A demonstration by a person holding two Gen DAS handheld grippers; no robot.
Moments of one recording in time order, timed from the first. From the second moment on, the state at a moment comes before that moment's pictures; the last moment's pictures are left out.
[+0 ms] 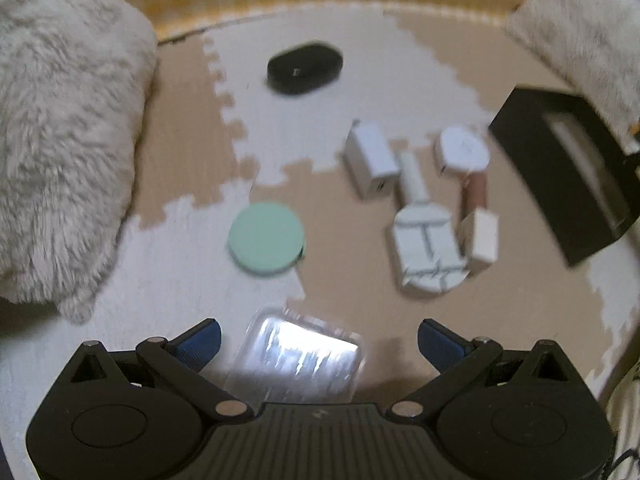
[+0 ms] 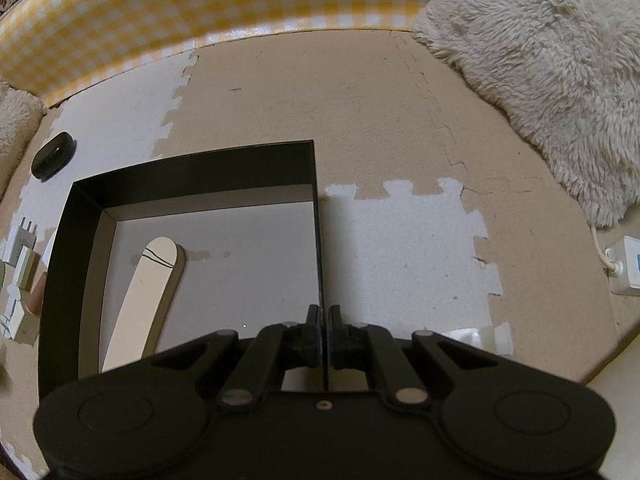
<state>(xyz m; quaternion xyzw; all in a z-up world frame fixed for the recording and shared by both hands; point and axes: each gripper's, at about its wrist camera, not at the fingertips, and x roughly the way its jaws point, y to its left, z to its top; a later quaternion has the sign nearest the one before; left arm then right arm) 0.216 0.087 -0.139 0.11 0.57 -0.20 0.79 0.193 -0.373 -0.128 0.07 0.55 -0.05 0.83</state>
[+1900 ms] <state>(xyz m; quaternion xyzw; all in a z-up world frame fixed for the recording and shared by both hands) 0.214 0.056 -0.126 0.06 0.59 -0.17 0.79 0.192 -0.373 -0.127 0.07 0.55 -0.05 0.83</state>
